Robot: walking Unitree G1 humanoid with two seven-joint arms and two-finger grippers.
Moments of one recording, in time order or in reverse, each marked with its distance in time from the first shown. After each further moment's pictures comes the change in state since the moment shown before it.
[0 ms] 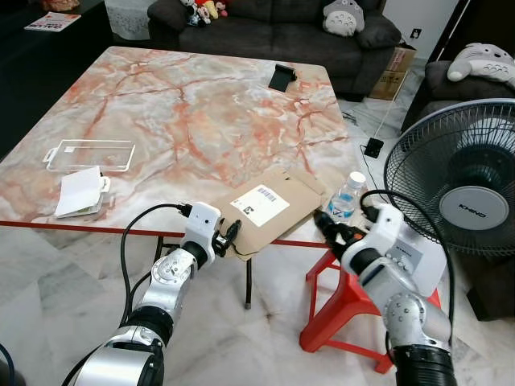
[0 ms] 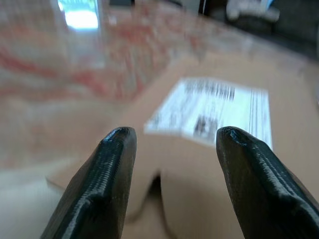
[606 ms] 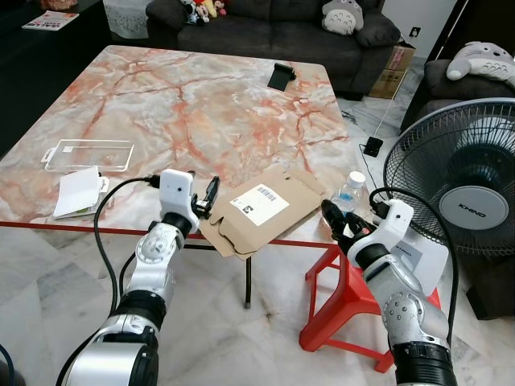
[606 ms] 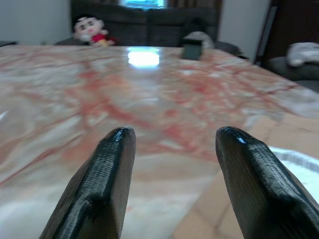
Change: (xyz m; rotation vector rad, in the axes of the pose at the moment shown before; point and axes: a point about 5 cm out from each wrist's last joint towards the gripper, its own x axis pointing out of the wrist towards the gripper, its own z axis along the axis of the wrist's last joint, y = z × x) left arm -0.008 0.037 0.024 0.015 -0.135 0.271; right arm 0.009 0.002 0.008 -0.065 -0.128 0.034
